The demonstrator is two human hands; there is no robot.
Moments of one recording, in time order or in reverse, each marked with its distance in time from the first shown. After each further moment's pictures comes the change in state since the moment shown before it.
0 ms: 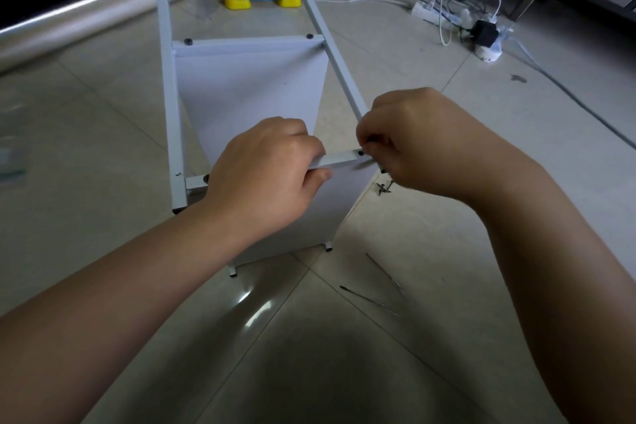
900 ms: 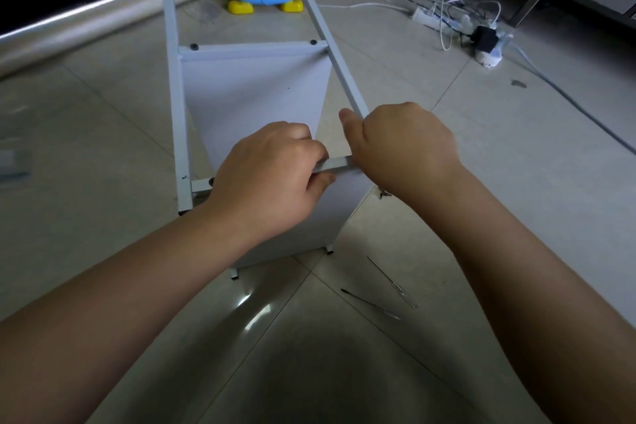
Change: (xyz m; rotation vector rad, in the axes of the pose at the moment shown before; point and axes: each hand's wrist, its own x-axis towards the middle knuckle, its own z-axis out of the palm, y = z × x) left_hand 0.001 0.003 -0.004 -0.007 0.008 0.006; right_hand 0.018 -0.017 0.018 0.101 0.037 0.469
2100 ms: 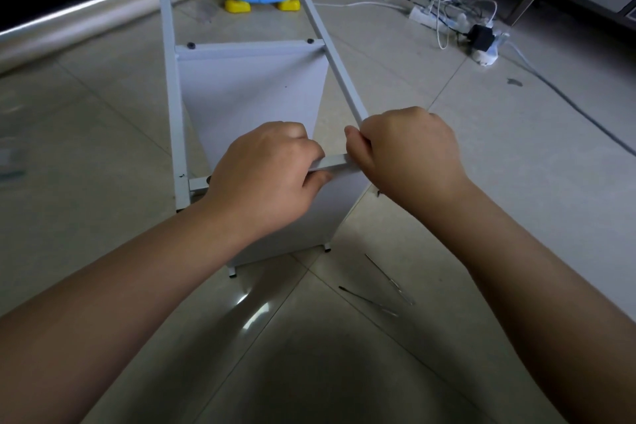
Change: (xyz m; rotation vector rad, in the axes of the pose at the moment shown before) left_hand 0.000 0.000 0.000 0.024 -0.069 -0.010; right_hand -0.007 0.014 0.010 -0.141 0.143 -0.170
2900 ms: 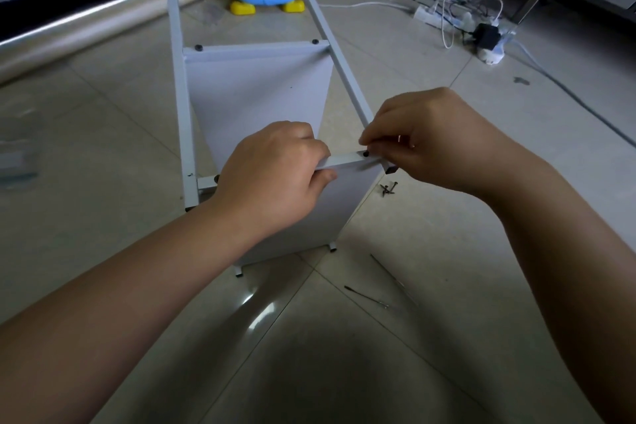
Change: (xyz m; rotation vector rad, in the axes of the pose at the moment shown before) left_hand 0.001 -0.002 0.001 0.009 0.019 0.022; right_hand 0.007 0.029 -0.019 0.277 0.006 -0.501
